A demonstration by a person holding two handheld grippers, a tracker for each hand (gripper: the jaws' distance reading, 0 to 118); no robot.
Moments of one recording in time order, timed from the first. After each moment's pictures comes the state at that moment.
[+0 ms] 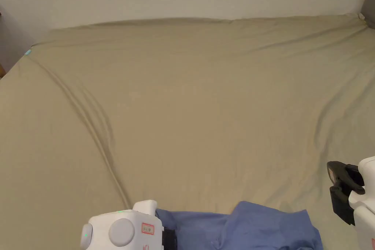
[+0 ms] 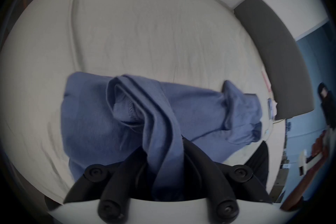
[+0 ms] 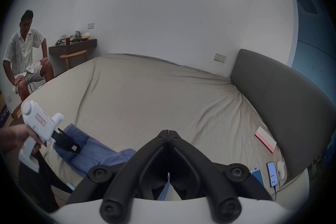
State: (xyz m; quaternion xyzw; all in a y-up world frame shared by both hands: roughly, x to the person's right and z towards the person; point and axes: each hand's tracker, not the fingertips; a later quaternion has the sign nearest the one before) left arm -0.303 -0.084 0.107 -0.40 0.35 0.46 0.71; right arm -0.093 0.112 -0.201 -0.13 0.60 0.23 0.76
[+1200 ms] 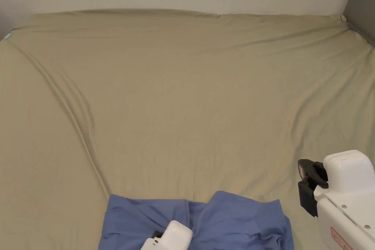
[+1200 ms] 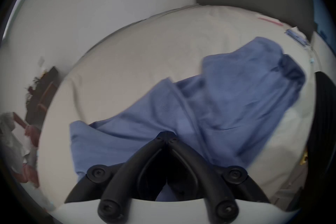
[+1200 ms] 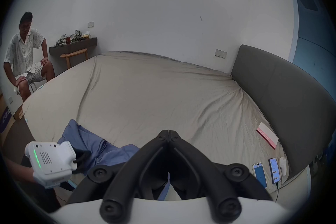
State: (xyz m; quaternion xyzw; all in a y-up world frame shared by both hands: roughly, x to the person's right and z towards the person) left arm -0.177 -0.099 0.032 -0.40 0.38 0.07 0.83; right arm -0.089 0.104 -0.203 -0.14 0.60 0.23 0.75
